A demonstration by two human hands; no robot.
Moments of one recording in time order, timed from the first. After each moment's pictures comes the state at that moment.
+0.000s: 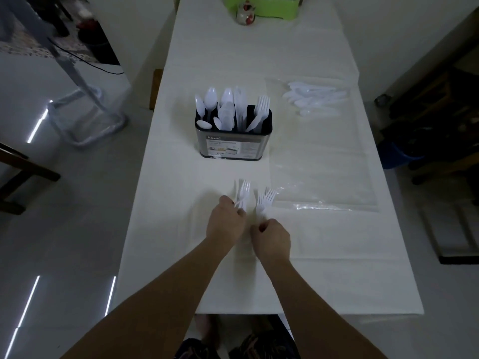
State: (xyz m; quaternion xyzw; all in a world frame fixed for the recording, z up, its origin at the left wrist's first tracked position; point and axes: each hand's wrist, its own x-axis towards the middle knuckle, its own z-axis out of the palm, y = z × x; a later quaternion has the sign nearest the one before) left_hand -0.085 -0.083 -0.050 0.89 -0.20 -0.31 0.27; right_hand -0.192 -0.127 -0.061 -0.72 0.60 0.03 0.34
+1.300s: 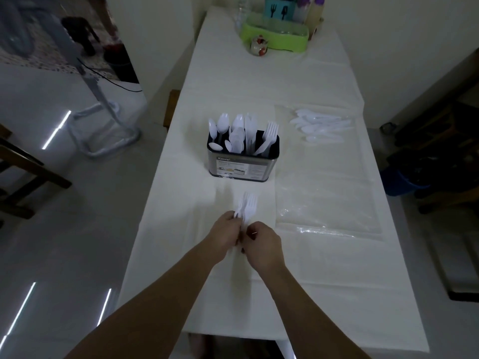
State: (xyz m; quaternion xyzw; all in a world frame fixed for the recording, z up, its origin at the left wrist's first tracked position) left_hand -0.061 -0.081 -0.037 0.72 -0.05 -0.50 0.48; right_hand -0.162 -0.131 -0.023 -0.75 0.49 0.00 0.45
